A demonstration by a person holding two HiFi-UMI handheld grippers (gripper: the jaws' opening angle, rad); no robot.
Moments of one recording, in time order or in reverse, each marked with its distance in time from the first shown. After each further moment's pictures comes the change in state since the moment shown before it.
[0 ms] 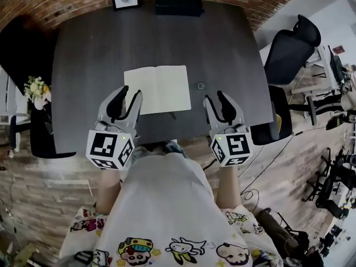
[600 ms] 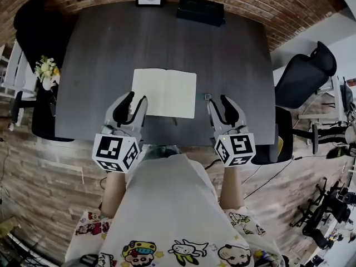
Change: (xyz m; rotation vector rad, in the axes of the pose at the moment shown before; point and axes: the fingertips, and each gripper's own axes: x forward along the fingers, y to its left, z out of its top) left arm -0.007 0.000 -0.020 -0.093 -0.001 0.164; right arm 0.036 -0.011 -0.015 -0.008 0.048 0.172
